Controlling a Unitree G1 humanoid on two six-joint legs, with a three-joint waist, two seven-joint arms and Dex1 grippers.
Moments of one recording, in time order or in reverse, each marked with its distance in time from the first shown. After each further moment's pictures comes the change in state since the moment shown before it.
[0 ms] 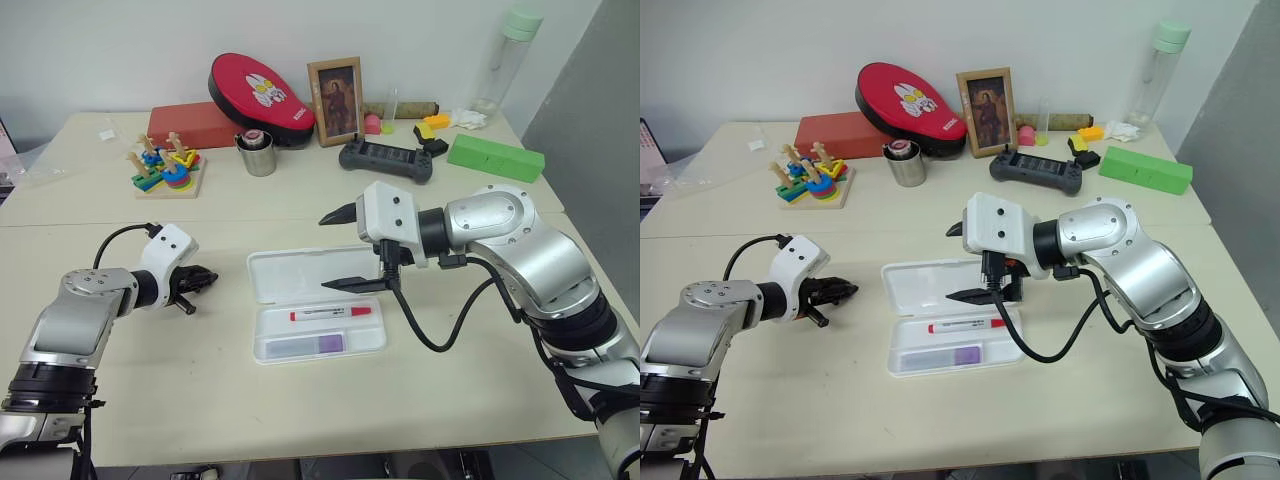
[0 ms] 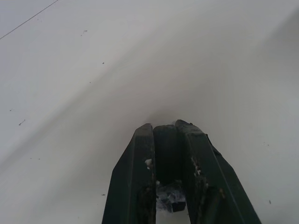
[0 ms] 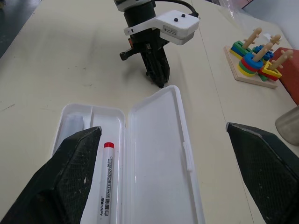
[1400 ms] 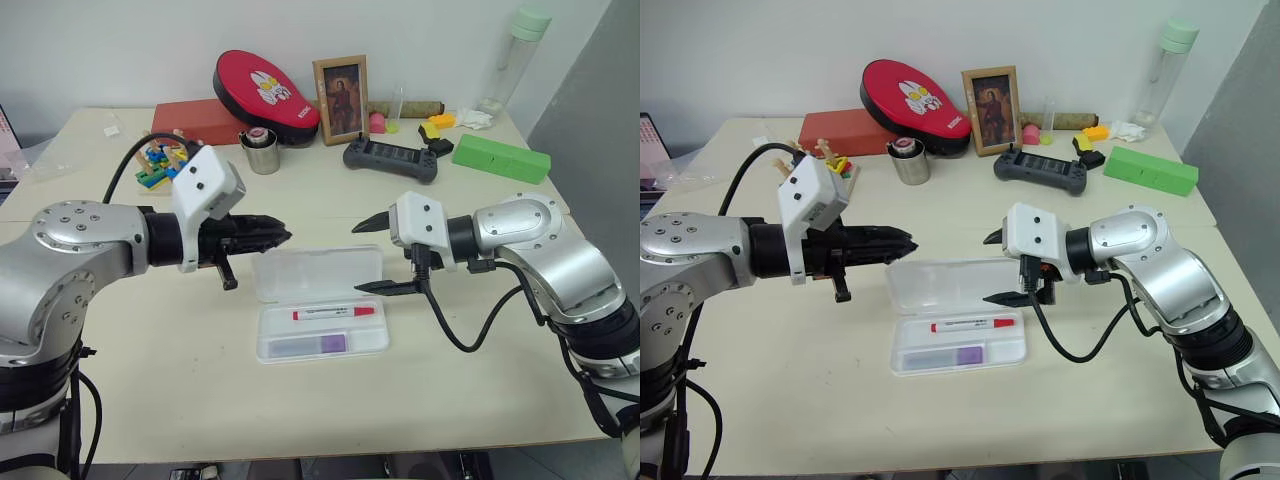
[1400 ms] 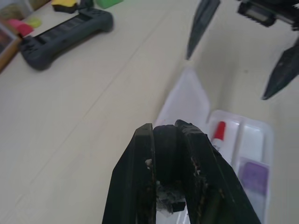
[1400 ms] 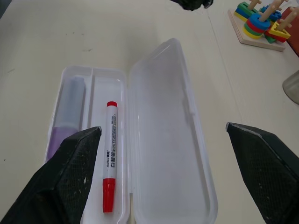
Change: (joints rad) left arm -0.245 0.067 0.090 -0.639 -0.511 0.405 -0.050; right arm 0.092 -0.145 -0.044 0.039 0.003 -0.074 0.079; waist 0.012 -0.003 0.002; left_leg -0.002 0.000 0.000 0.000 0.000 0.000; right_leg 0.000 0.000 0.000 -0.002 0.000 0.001
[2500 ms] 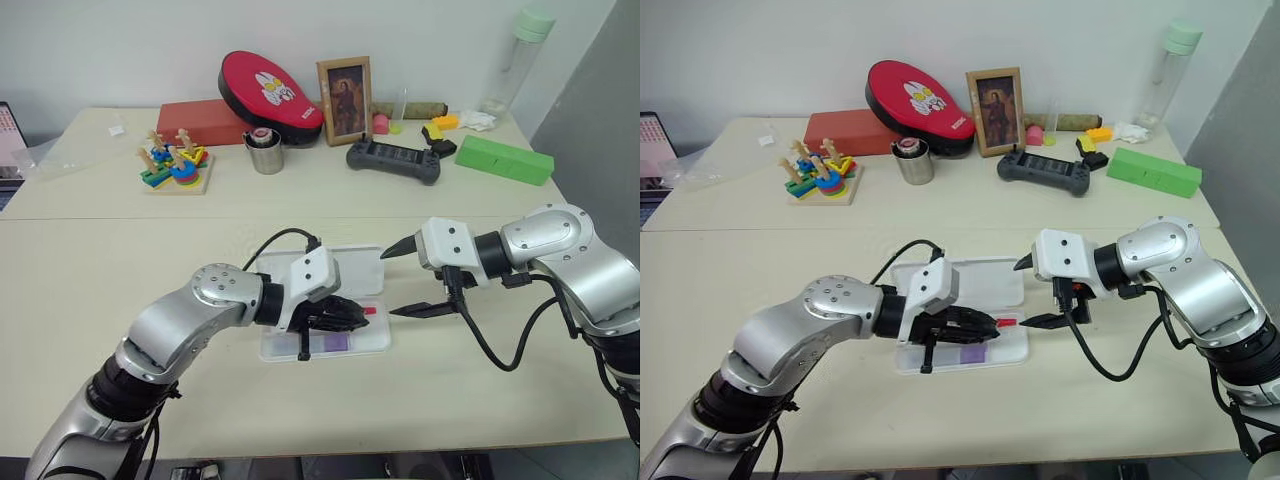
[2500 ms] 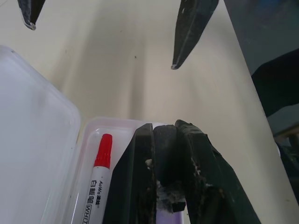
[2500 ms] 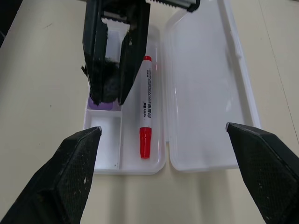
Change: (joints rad) left arm 0.061 -0.261 -0.499 0.143 0.211 -0.315 -0.079; right arm 0.087 -0.121 -0.025 -0.035 -0.001 -0.011 0.116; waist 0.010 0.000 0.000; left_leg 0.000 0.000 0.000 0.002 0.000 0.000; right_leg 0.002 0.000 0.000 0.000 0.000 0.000
